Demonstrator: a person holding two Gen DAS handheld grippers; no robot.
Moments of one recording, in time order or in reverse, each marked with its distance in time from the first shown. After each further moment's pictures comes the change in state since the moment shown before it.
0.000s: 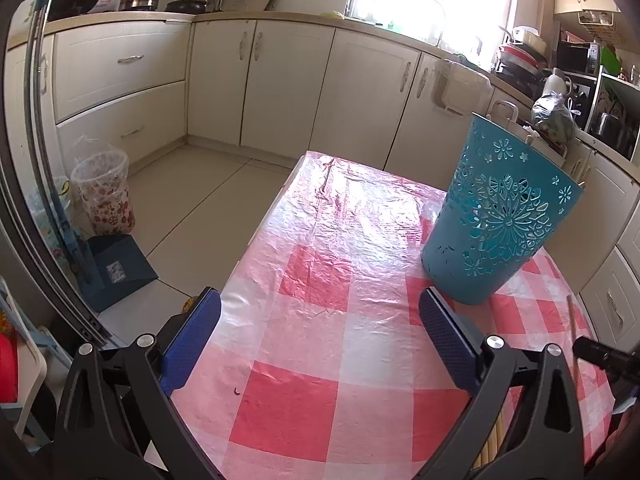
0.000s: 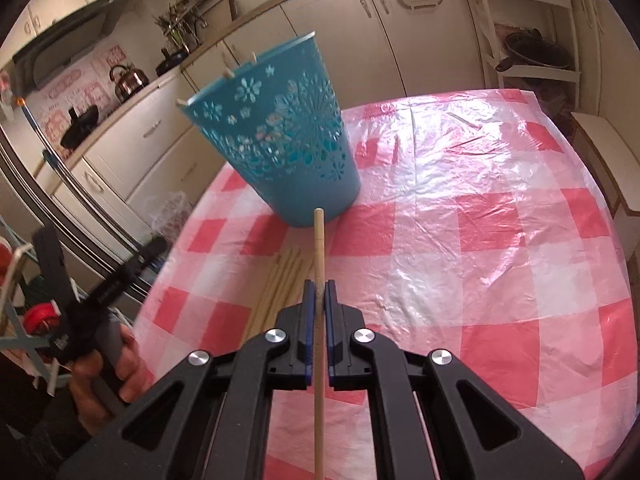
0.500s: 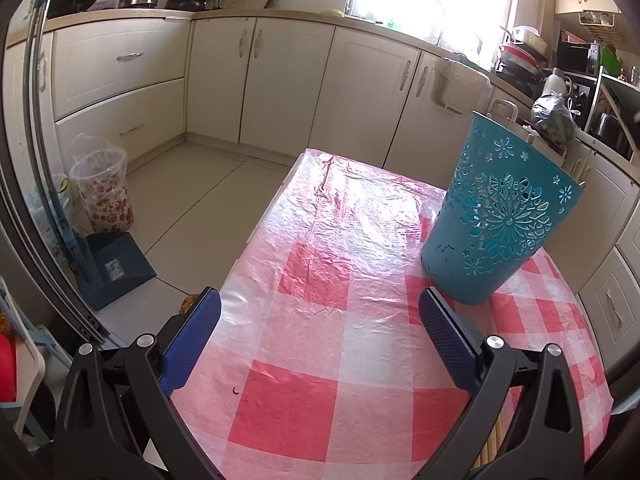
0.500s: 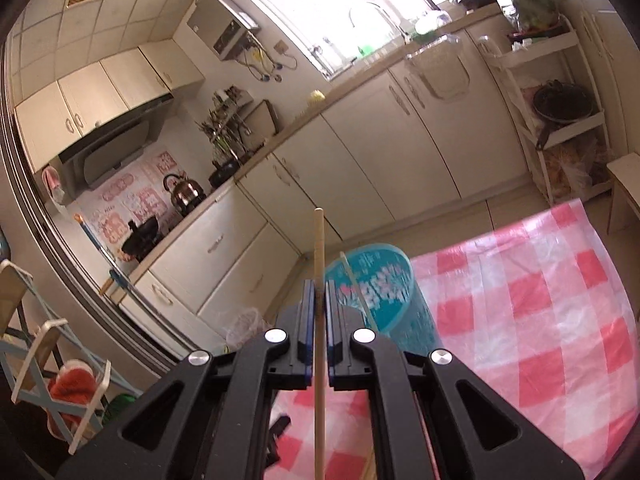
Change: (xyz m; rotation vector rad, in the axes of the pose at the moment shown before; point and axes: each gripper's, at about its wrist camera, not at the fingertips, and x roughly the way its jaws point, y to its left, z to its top) left arm 0.001 0.000 0.000 -0.003 0.008 -0.003; right arm -0.046 0.053 0.133 0.071 -0.374 0.188
